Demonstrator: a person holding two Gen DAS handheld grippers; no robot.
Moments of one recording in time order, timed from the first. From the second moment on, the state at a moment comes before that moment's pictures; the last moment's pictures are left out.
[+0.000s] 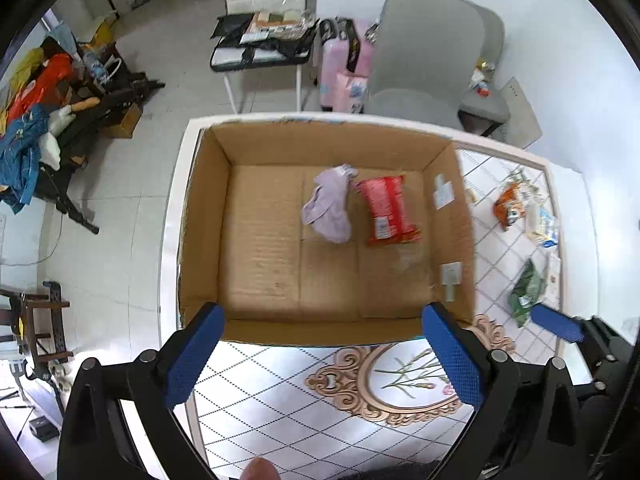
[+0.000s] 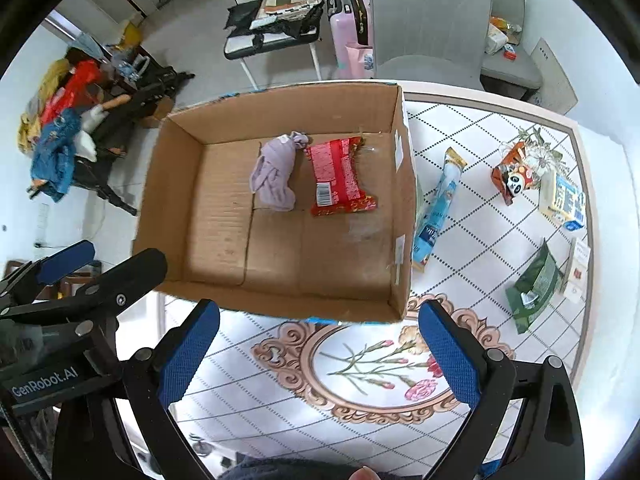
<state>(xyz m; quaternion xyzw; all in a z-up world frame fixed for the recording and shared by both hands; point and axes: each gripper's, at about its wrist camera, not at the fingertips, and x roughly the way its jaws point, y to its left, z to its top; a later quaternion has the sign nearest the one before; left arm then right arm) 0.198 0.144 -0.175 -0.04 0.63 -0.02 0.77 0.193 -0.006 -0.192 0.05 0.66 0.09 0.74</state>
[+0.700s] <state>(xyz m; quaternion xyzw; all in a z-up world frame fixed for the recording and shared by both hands) 0.319 -0.158 -0.262 0.17 0.68 -0.11 0.70 0.197 -0.352 -0.322 0.30 0.69 -0.13 0.64</state>
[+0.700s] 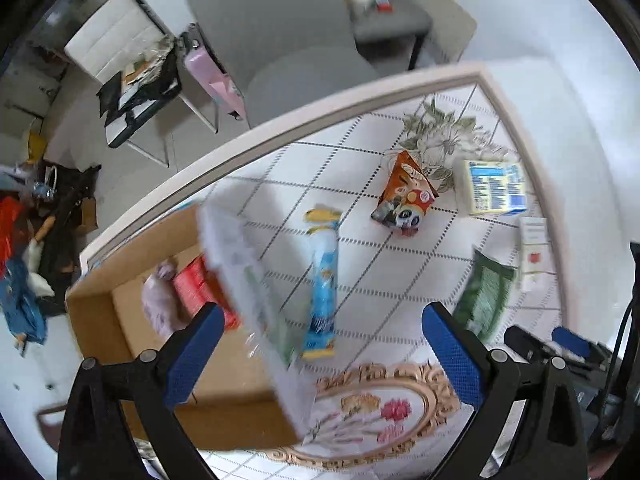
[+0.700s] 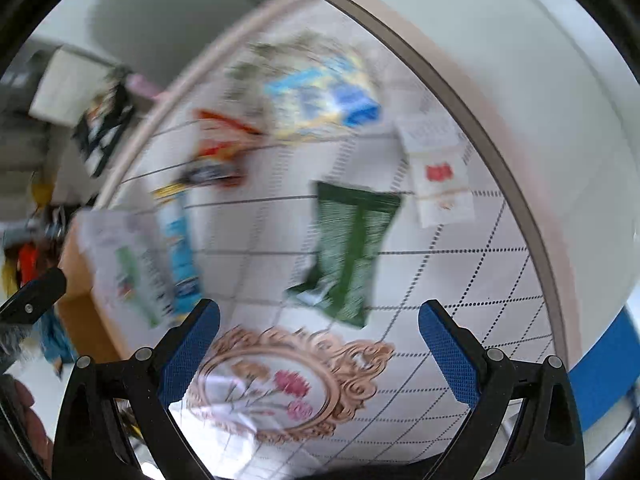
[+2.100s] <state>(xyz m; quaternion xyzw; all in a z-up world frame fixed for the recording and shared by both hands) 0.329 -0.201 -0.330 0.14 0.71 -0.14 0.67 0.194 -0.289 -0.371 0.29 0.74 -0.09 0.61</state>
